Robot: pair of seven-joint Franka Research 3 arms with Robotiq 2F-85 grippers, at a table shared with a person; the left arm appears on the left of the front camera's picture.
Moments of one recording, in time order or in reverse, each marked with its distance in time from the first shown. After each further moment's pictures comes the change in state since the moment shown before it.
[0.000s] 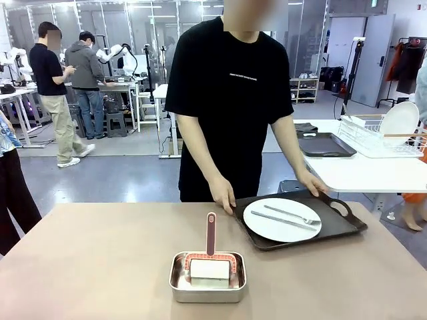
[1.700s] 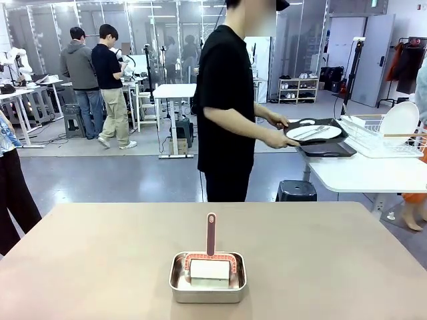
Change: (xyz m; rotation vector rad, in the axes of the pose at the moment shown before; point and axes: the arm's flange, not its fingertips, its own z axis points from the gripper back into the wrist) left arm 0.000 0.000 0.000 0.000 0.000 0.000; right arm 0.003 0.006 -0.007 -0.007 0.011 0.024
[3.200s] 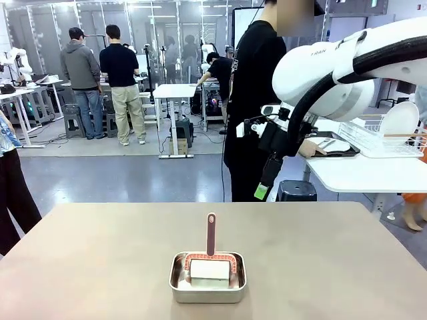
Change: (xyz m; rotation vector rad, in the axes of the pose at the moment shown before) left arm 0.000 0.000 0.000 0.001 0.001 0.000; right arm -0.108 0.162 -0.452 -0.624 0.996 1.194
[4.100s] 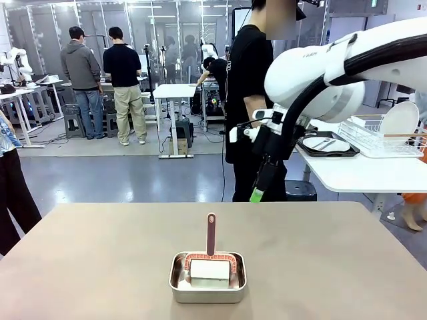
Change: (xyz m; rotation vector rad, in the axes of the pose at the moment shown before) left arm 0.000 0.000 0.000 0.000 0.001 0.000; right arm 0.022 0.009 -0.023 0.067 0.037 0.113
